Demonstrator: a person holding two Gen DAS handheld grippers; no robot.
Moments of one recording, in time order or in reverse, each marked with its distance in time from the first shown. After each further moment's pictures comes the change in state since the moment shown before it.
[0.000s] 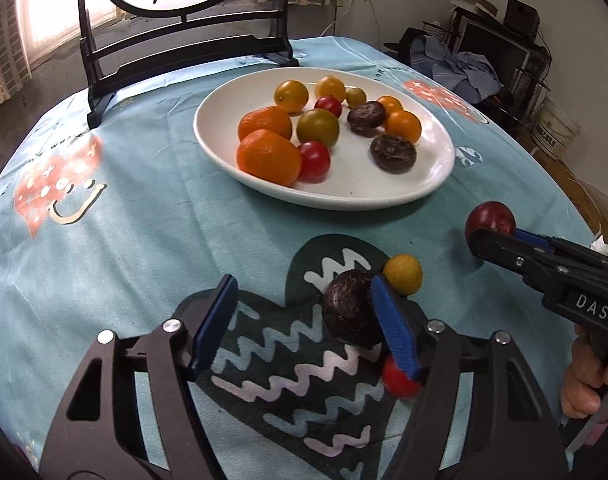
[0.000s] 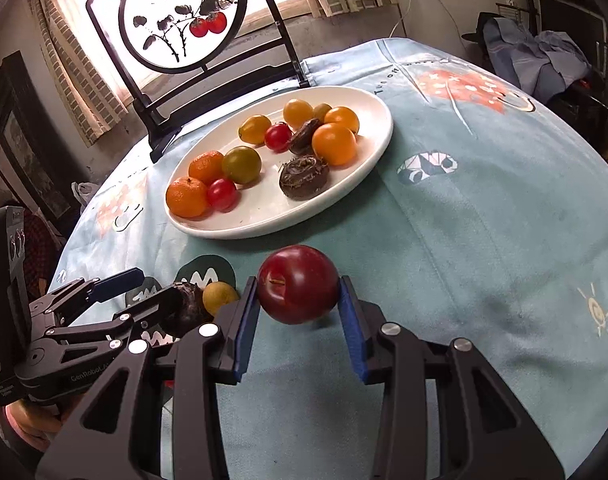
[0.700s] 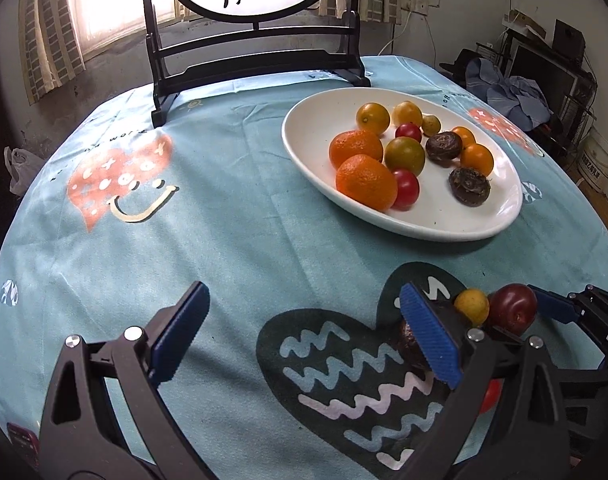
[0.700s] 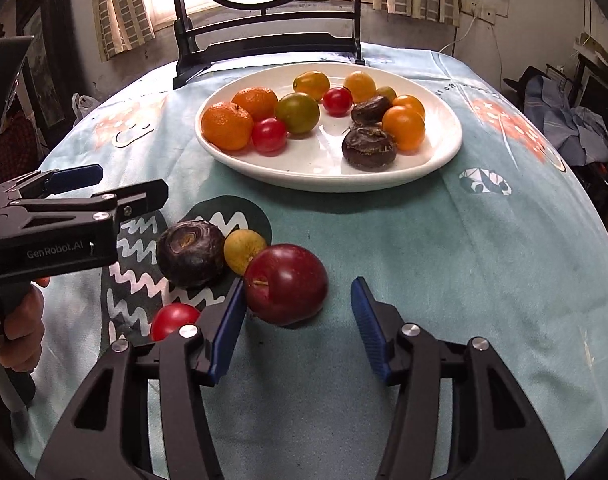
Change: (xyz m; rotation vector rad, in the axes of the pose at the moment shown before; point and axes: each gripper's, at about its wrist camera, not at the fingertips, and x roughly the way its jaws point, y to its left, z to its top) left arm -0.006 0.037 0.006 -0.107 -0.047 0.185; right arm 0.029 0.054 -0.022 -0.299 0.080 -0.102
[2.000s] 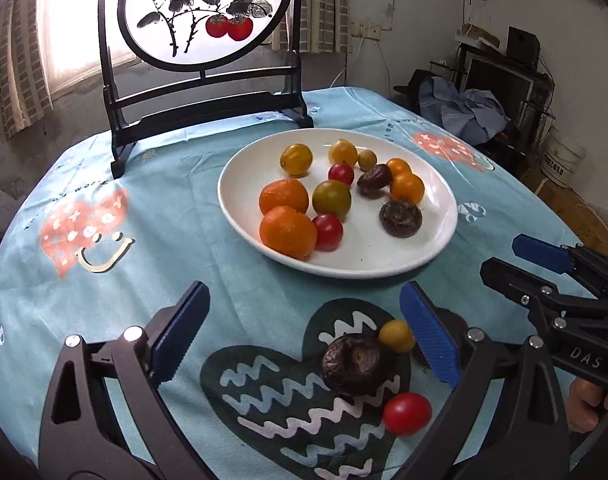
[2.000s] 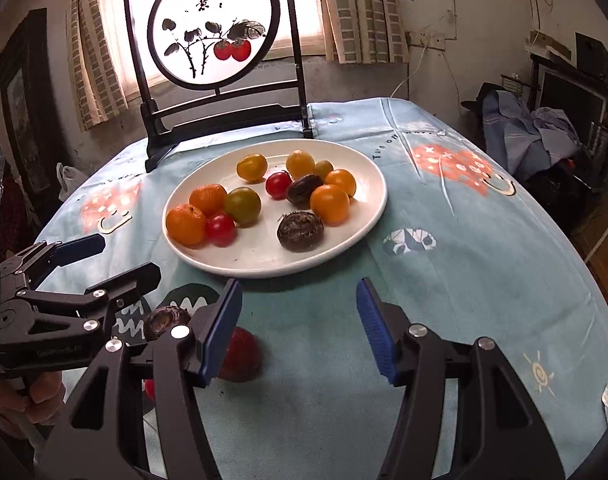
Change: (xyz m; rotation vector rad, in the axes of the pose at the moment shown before) left arm -0.024 -0.032 0.011 0.085 -0.126 -0.101; right arm -0.045 -0.039 0.018 0.139 -0.201 -0.053
